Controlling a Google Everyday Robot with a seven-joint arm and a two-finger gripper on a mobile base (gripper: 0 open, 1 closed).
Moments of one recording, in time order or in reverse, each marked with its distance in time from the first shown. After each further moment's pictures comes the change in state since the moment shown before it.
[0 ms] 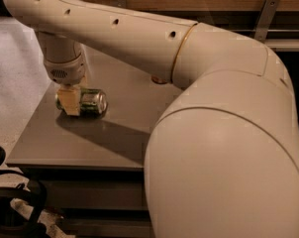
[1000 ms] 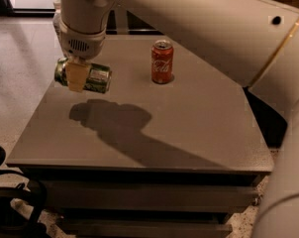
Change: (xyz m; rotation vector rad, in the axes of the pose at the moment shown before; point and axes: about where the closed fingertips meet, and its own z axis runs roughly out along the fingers) arm 0.026 -0.001 -0.094 0.126 -0.290 -0.075
